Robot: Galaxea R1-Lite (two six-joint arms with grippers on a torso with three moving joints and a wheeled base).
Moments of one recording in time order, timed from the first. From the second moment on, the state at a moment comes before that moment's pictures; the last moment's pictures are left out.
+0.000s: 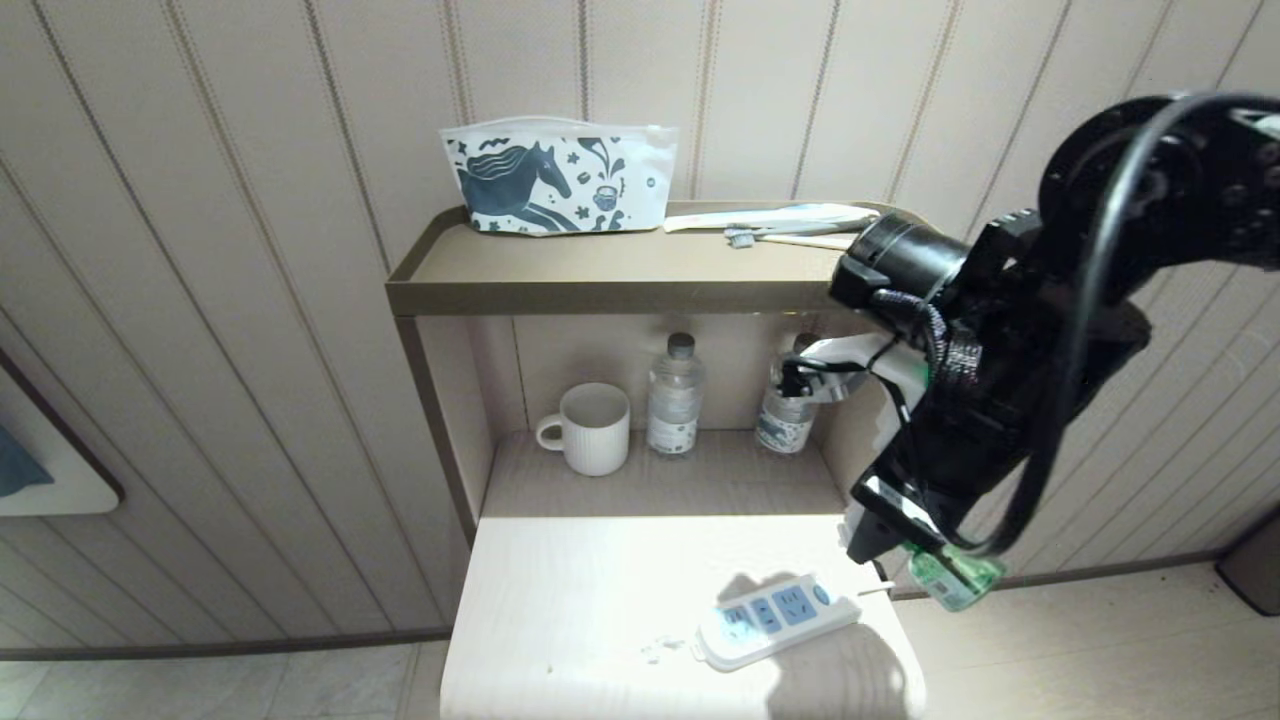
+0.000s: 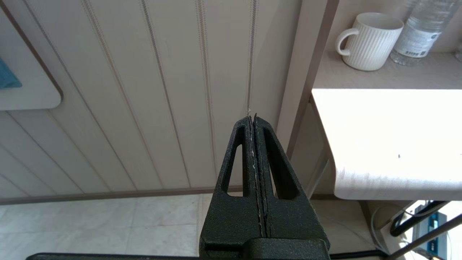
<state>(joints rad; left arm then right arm) 0.00 0.00 0.00 0.02 -0.01 0.02 0.56 1.88 -1.84 1.24 -0.03 -0.17</state>
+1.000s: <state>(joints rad) 0.00 0.00 0.00 0.02 -0.01 0.02 0.60 1.97 -1.67 0.98 0.03 -0.48</state>
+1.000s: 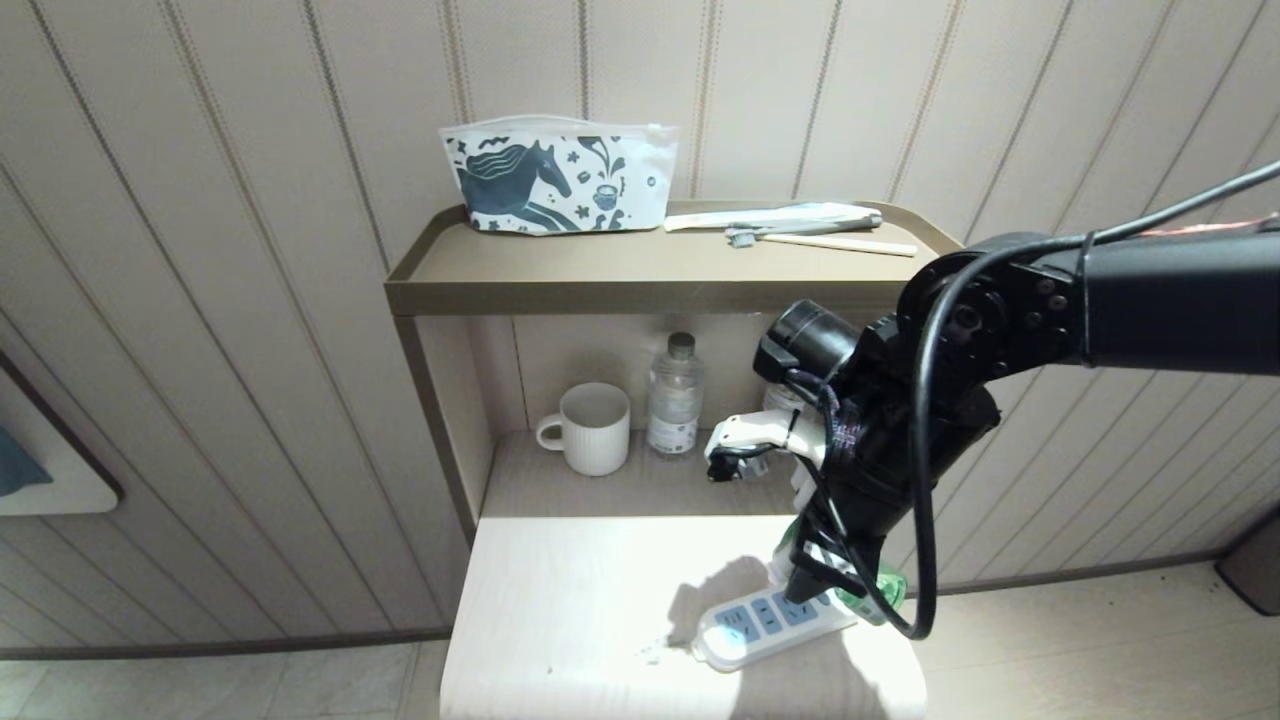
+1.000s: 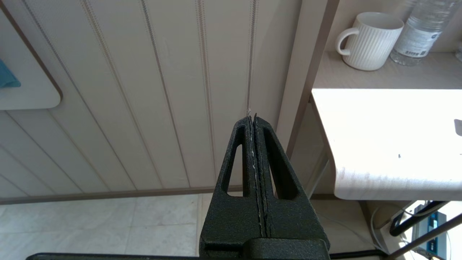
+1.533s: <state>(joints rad) 0.00 0.00 0.00 0.02 -0.01 0.02 0.56 2.02 -1.64 0.99 0.03 -0.49</state>
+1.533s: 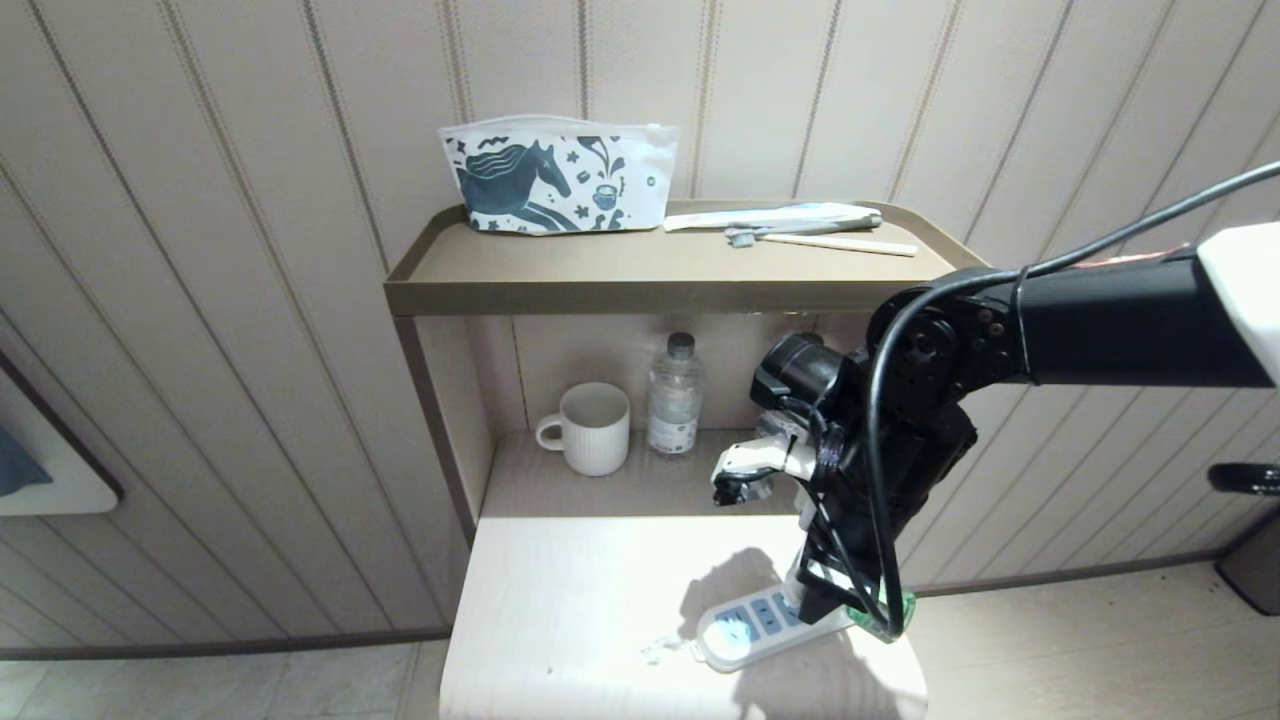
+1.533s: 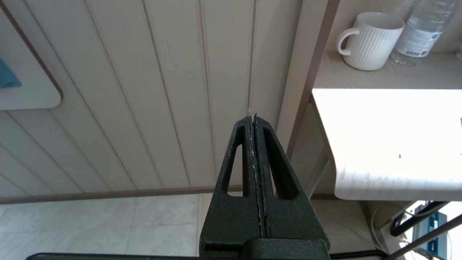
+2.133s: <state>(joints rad) 0.00 0.00 0.00 0.02 -0.01 0.02 0.53 2.09 -1.64 0.99 -0.01 -0.65</state>
